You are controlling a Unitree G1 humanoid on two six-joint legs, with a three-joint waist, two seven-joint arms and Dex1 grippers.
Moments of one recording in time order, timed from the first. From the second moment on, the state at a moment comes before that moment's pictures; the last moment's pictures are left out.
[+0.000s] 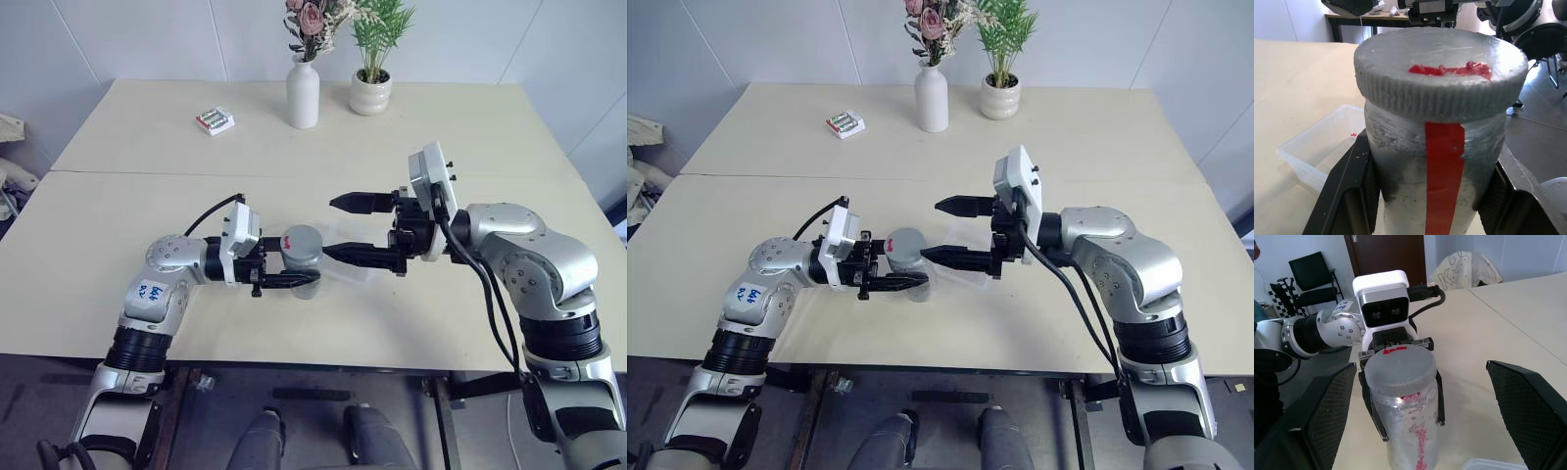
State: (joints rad) left arm -0.57 0.49 -0.06 0.06 -0.44 0.25 -1.22; right arm -0.72 -0.53 0.06 -0.25 0.69 0.75 0.99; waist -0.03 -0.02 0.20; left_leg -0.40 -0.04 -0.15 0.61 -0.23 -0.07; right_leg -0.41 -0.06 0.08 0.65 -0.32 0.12
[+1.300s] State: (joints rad) left arm -0.57 0.49 -0.06 0.06 -0.44 0.26 -1.21; right arm -0.77 -0.42 0.22 -0.19 0.55 0.68 0.99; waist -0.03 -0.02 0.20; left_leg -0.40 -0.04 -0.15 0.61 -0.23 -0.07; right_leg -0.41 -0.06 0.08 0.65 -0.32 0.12
